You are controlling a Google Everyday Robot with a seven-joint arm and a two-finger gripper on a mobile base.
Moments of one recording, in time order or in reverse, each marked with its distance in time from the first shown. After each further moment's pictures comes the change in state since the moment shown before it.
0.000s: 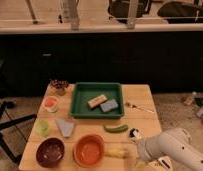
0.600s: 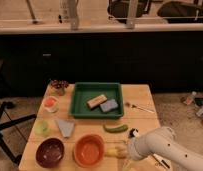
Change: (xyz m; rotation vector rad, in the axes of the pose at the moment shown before) arm -0.029 -0.005 0.040 -0.047 -0.044 -0.065
